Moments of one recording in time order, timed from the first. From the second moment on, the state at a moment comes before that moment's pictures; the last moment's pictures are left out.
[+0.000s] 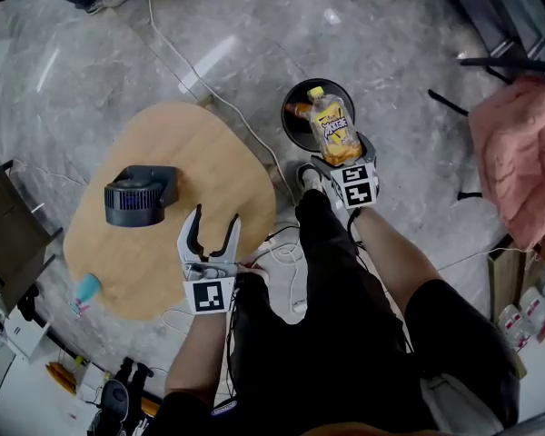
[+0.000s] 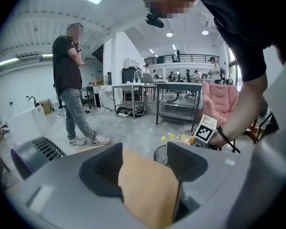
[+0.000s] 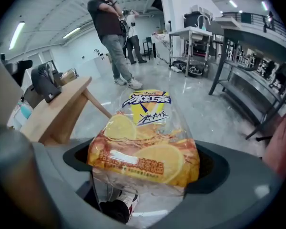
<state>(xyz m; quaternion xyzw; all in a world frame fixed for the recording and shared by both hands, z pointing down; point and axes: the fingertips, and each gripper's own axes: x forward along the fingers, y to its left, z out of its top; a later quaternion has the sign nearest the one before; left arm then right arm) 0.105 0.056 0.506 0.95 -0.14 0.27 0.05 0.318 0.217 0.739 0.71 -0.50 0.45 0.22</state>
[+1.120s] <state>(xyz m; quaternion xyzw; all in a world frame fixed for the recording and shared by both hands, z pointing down) 0.062 0.082 0.522 0.94 -0.16 0.29 0.11 0.338 0.175 0.881 0.56 -0.49 0.55 0.39</state>
